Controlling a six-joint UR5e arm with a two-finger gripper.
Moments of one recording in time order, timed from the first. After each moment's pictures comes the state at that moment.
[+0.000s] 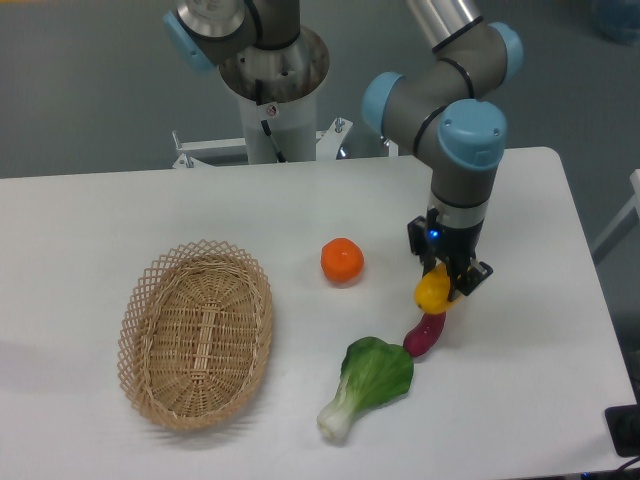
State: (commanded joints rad) arm 2.75 -1.91 -1.87 -0.81 1.46 1.83
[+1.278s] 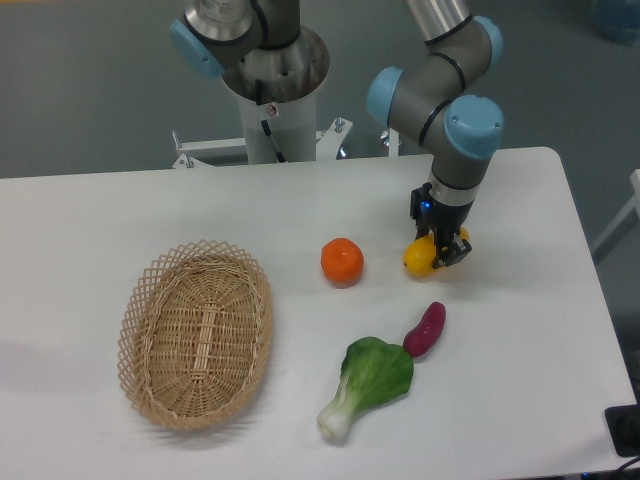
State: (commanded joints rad) arm 2.80 -1.88 -1.99 -0.77 1.46 1.94
